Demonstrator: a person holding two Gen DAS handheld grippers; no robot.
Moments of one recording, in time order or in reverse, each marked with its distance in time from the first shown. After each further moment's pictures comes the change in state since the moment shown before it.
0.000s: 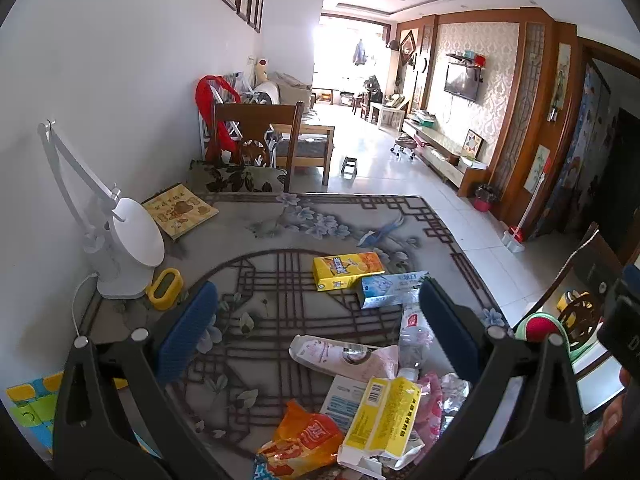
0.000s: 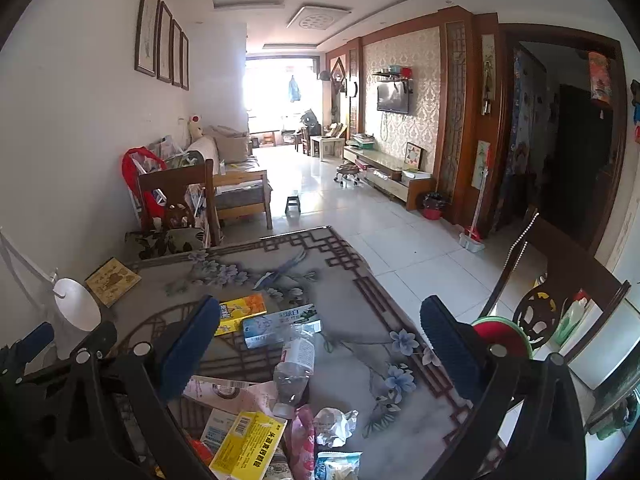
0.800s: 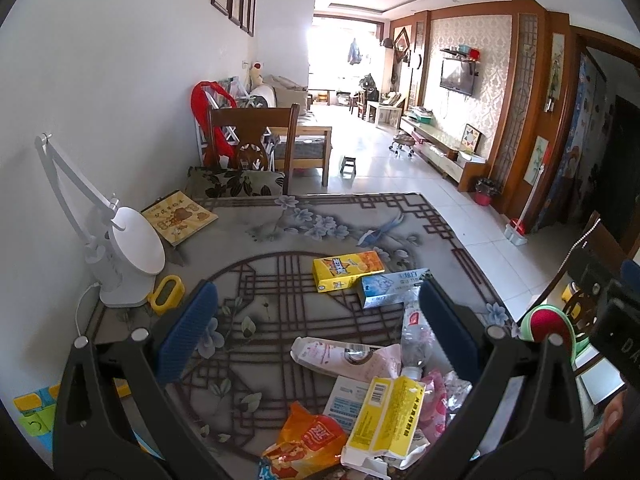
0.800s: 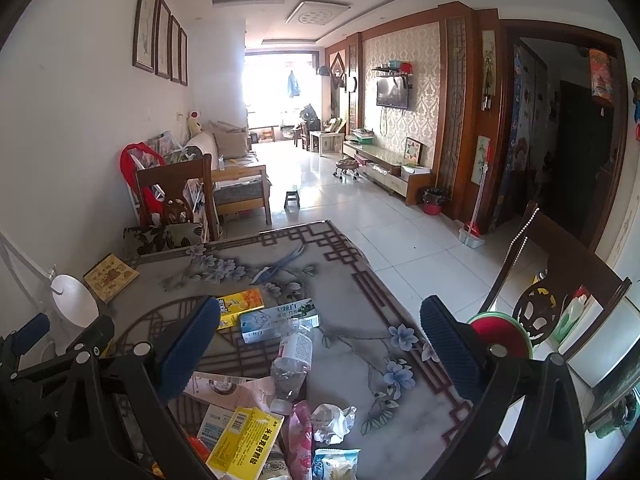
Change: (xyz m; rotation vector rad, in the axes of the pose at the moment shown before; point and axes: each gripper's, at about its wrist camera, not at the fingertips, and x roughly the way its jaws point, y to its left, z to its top) left arm 0.001 -0.003 0.001 0.031 -0.006 0.006; right arm 0.002 -0.006 -0.003 0.001 0.016 0.000
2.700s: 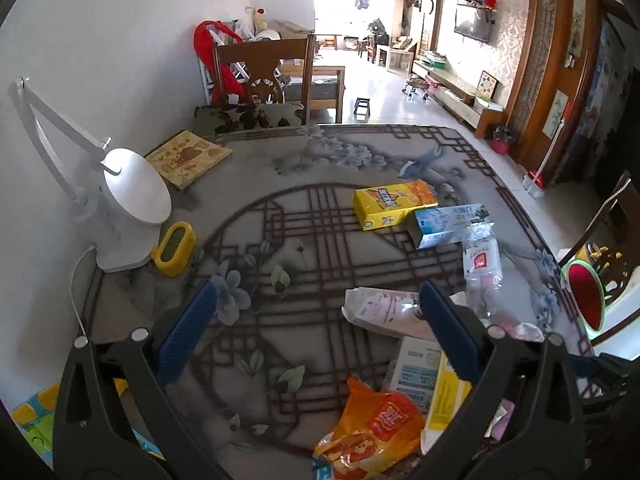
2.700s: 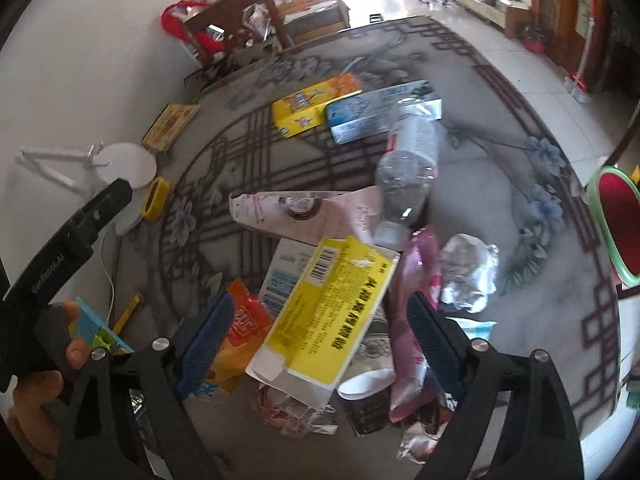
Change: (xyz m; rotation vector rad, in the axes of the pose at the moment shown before) left arm 0.081 0.045 -0.040 0.036 0.218 0.047; right arm 0.121 0.051 -0.107 0.018 0.698 0.379
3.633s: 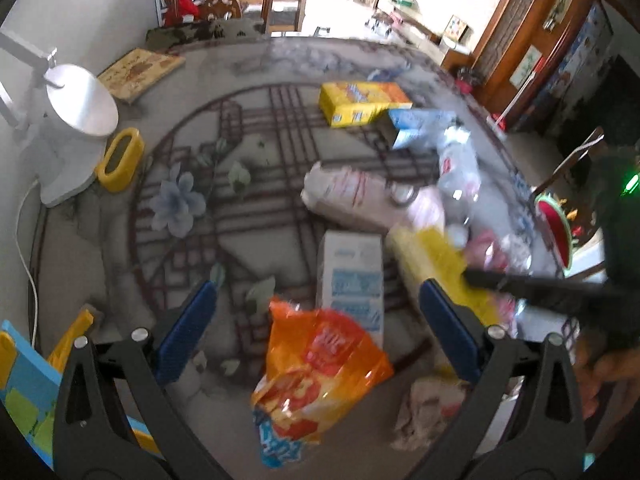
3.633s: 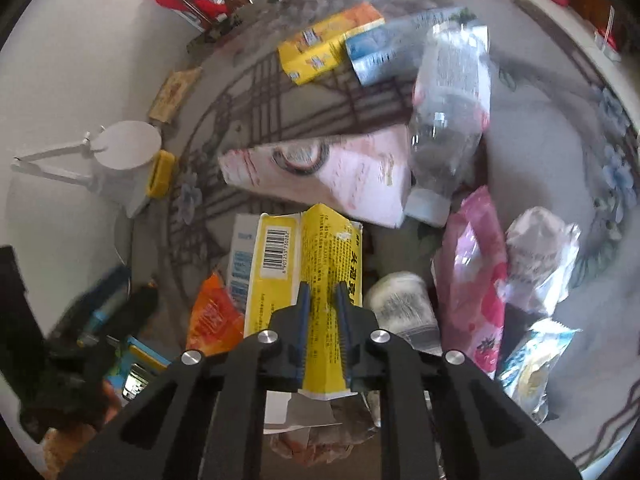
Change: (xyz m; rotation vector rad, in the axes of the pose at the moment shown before) left arm 0.041 0.012 -0.060 0.037 0.291 -0.178; right arm 0.055 -0.013 0.012 0.058 0.124 0.134
